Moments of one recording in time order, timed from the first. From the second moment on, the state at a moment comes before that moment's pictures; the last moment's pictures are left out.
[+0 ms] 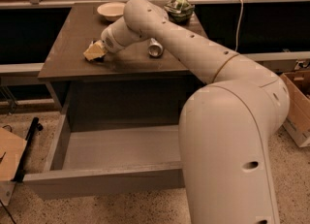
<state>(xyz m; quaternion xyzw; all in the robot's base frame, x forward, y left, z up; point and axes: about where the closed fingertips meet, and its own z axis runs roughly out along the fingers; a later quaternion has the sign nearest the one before) 0.788 0.185 0.820 -0.45 0.77 0.24 0.38</state>
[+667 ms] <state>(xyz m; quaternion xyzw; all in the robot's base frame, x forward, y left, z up) 0.788 0.185 0.821 -0.45 0.77 0.24 0.38</state>
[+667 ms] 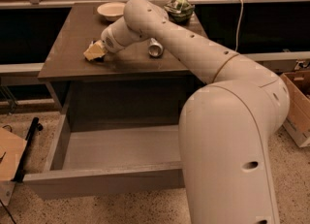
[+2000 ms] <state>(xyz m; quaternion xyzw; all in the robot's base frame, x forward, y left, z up) 0.788 0.185 0.821 -0.45 0.77 0.24 0.38</state>
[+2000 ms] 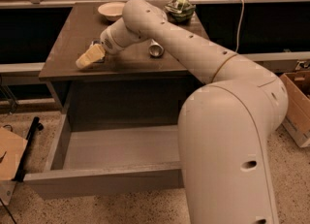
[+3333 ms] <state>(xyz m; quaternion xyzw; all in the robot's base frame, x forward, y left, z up) 0.772 0.177 0.854 -0.43 0.77 0.23 0.42</state>
